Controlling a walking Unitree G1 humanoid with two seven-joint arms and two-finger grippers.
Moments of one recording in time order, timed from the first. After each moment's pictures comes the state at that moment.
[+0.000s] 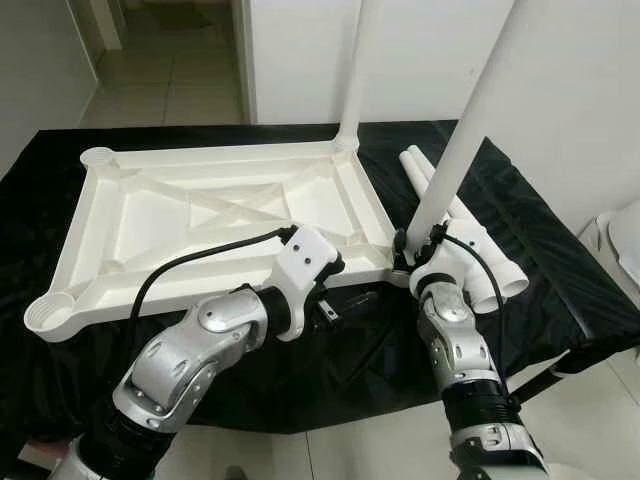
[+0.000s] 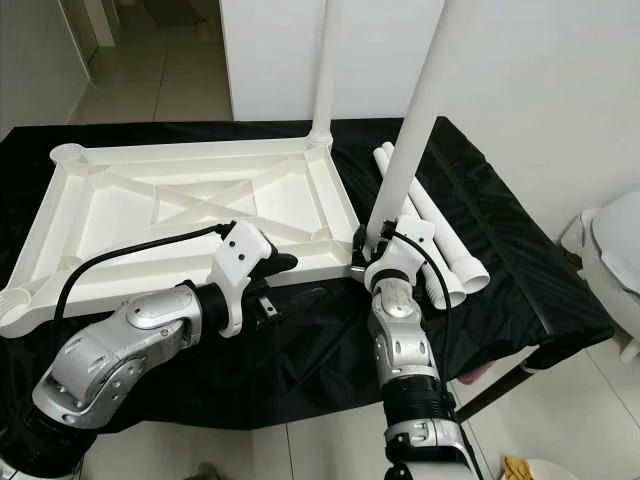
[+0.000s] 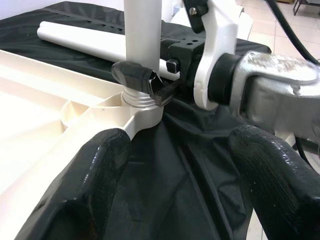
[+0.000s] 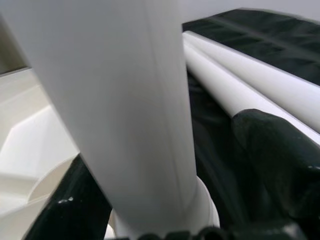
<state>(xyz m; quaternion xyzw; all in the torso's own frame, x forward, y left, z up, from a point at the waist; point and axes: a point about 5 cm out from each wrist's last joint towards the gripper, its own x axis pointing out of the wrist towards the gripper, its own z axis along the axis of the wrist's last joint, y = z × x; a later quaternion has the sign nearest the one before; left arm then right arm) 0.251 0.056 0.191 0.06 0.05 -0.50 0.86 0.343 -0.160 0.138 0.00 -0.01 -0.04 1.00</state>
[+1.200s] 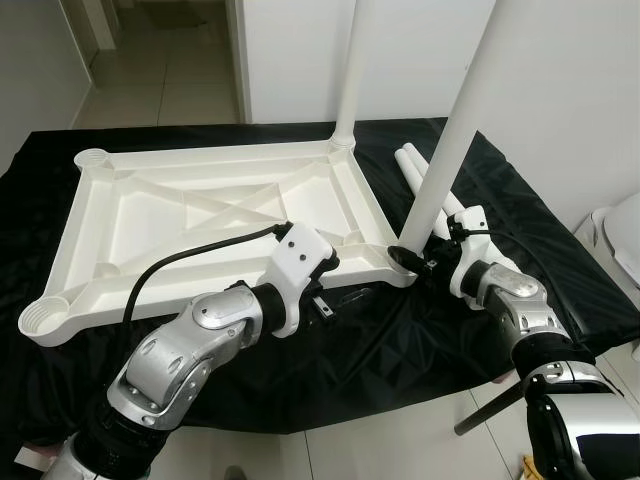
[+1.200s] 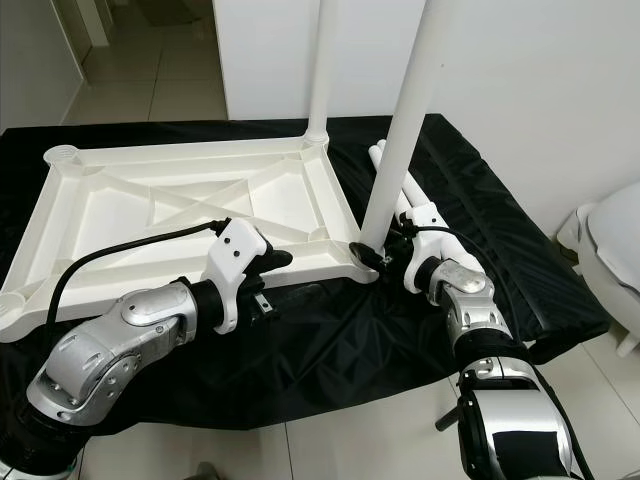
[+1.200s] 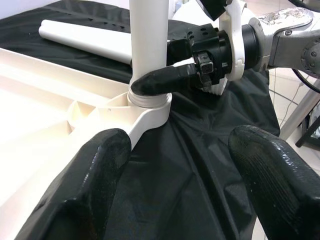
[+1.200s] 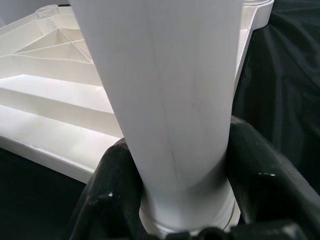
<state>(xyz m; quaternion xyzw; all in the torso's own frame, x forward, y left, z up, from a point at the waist) 0.253 0.061 0.192 0.07 0.05 -0.49 0.87 0.358 -0.197 0.139 -0.11 0.03 0.34 0.93</state>
